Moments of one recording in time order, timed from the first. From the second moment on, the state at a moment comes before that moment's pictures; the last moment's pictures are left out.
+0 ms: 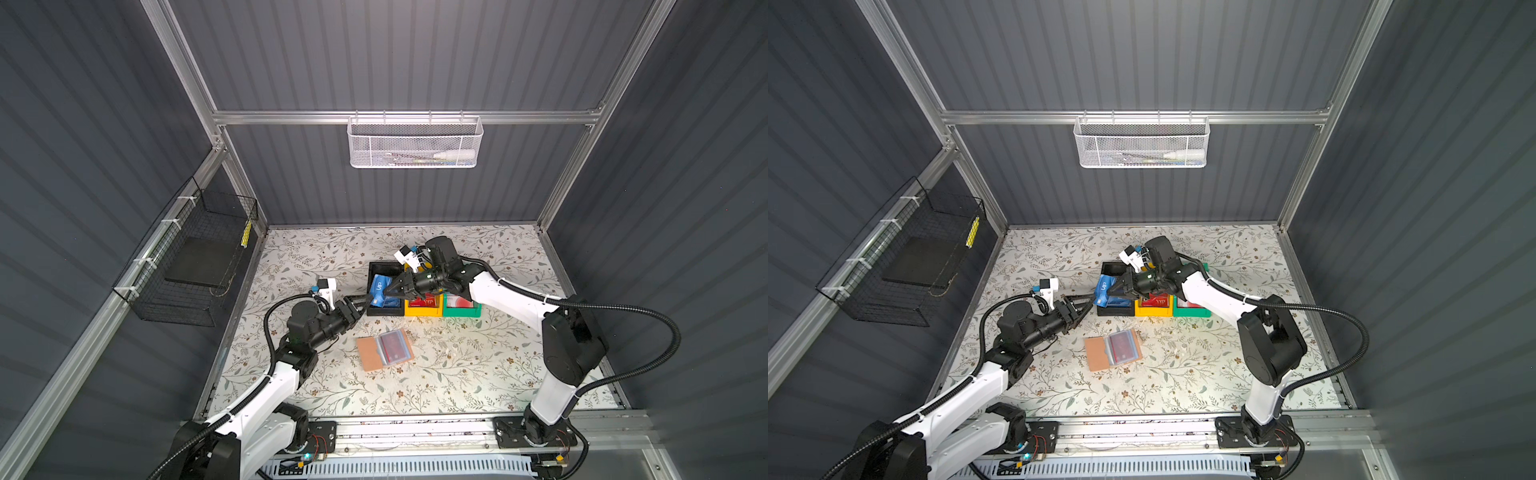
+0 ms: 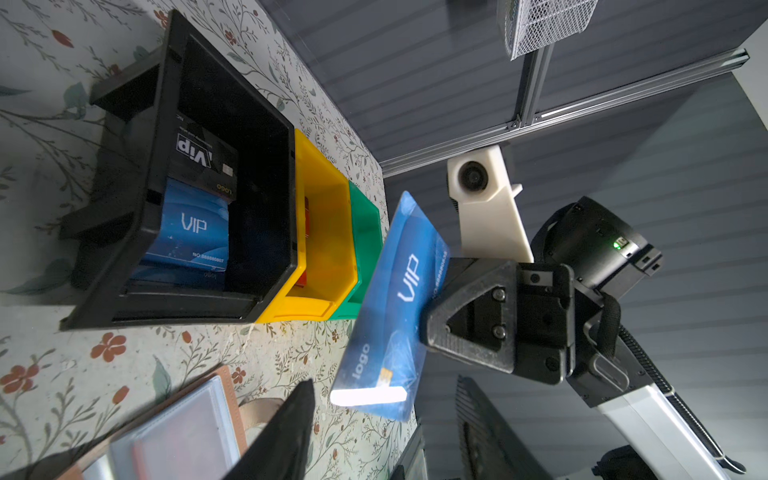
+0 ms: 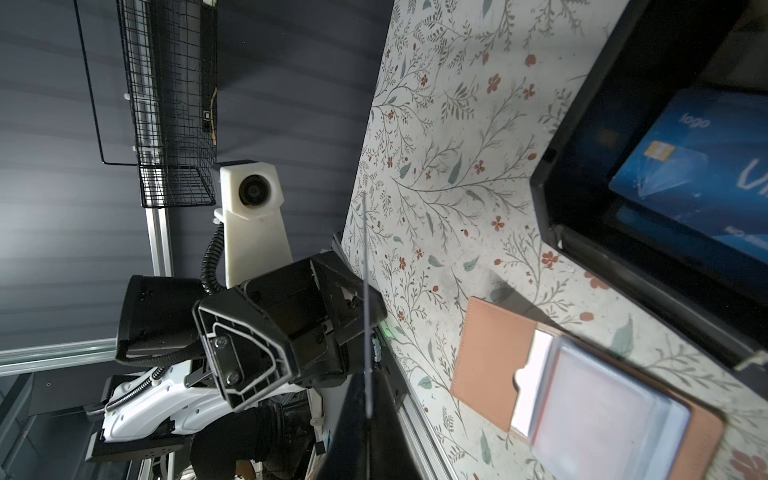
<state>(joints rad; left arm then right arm) -0.37 1.00 0.36 0.47 0.53 -1.14 0.63 1.77 1.31 -0.17 -0.87 0.78</state>
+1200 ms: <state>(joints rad) -0.39 1.07 0.37 0.56 0.51 -1.16 0.64 1.78 1.28 -0.09 -0.85 0.84</state>
